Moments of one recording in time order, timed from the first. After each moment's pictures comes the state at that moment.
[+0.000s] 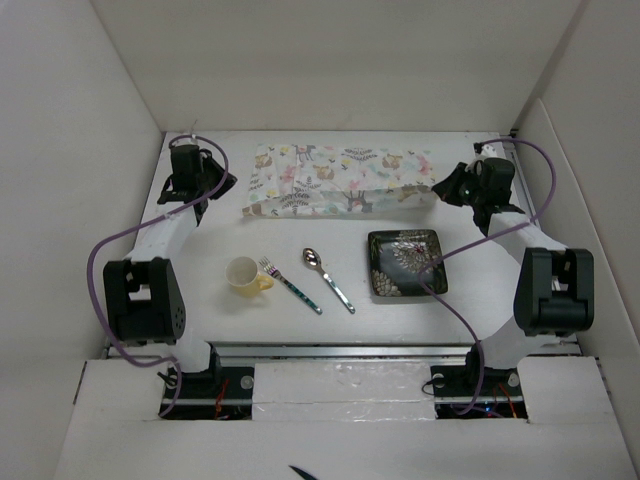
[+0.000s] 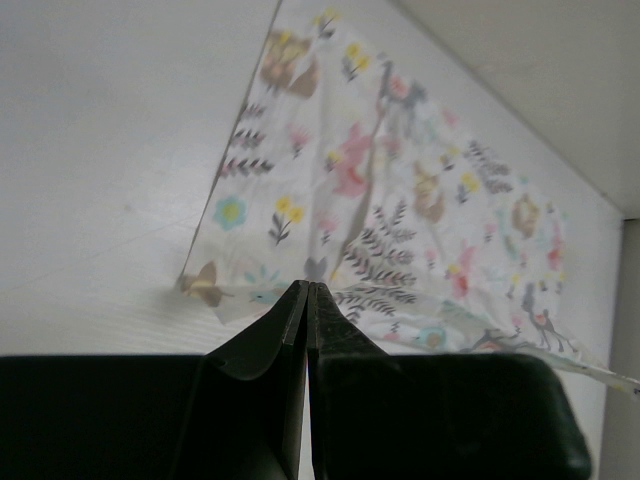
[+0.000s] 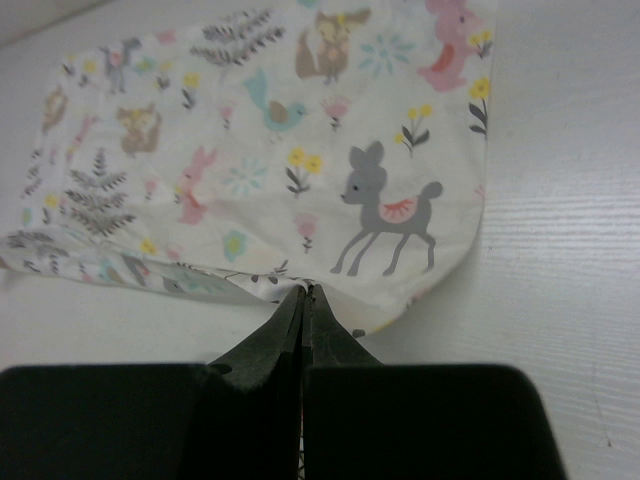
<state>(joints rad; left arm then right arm) 0.02 1.61 1.13 -0.12 0.15 -0.65 -0.06 1.65 1.00 0.19 -0.39 0.36</state>
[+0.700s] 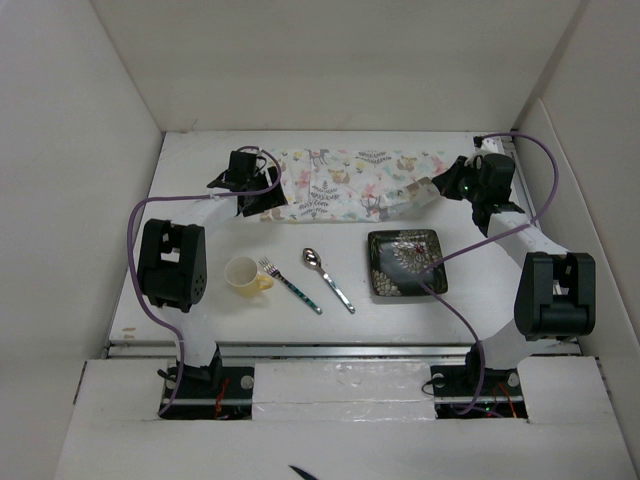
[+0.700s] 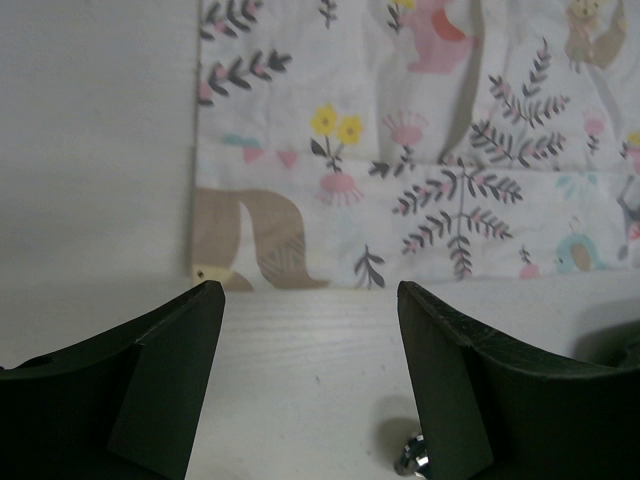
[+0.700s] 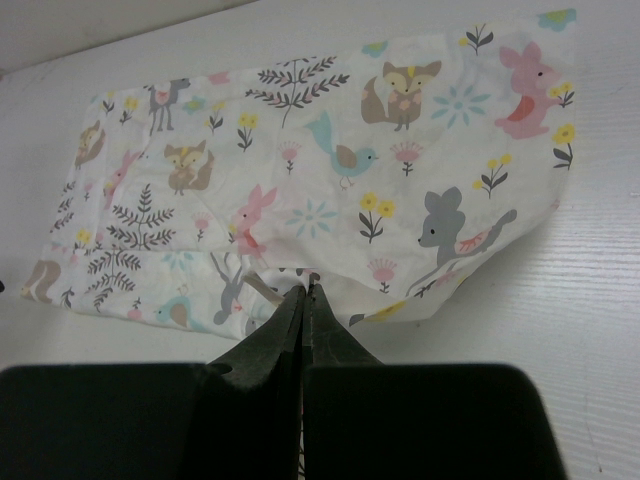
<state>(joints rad) -0.21 1.81 1.25 -0.28 0.14 -0.47 -0.03 1.57 1.00 0.22 -0.35 0.34</state>
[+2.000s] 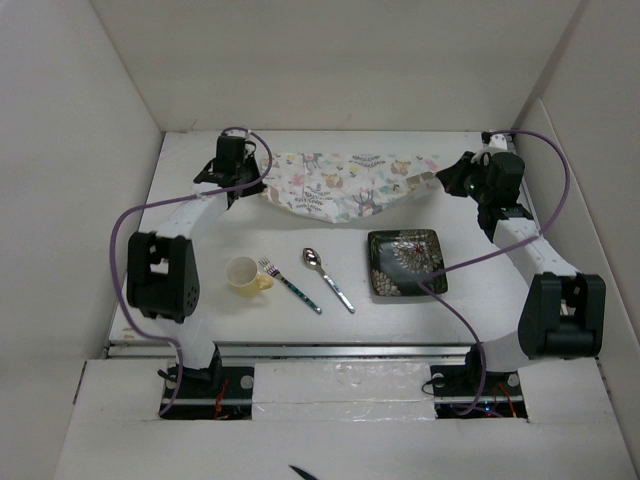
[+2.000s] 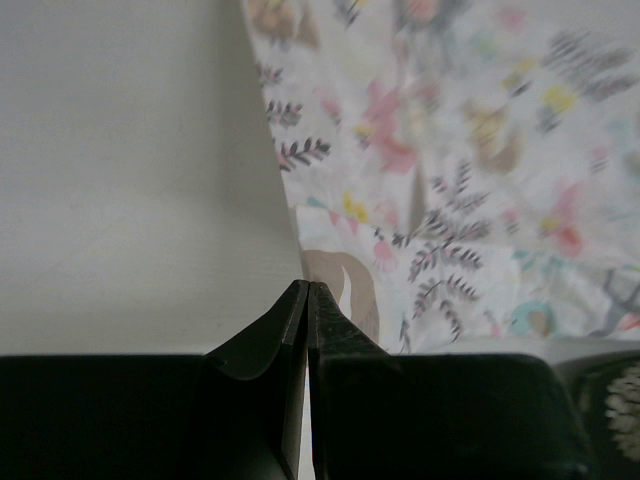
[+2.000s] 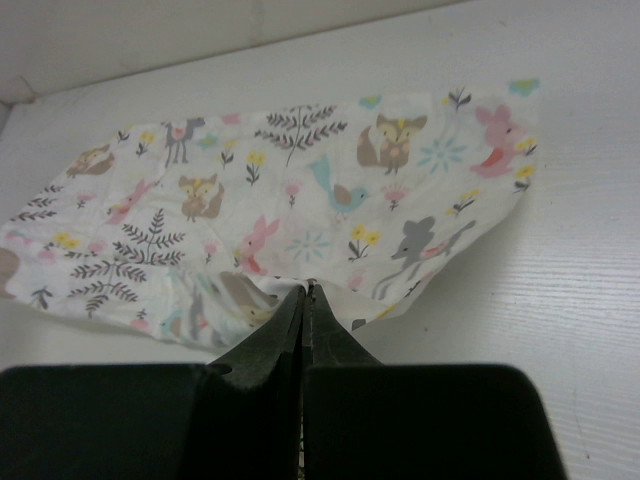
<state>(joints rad) -0.19 1.77 1.34 -0.31 0.02 -0.39 -0.03 1.47 0.98 0.21 -0.34 0.34</state>
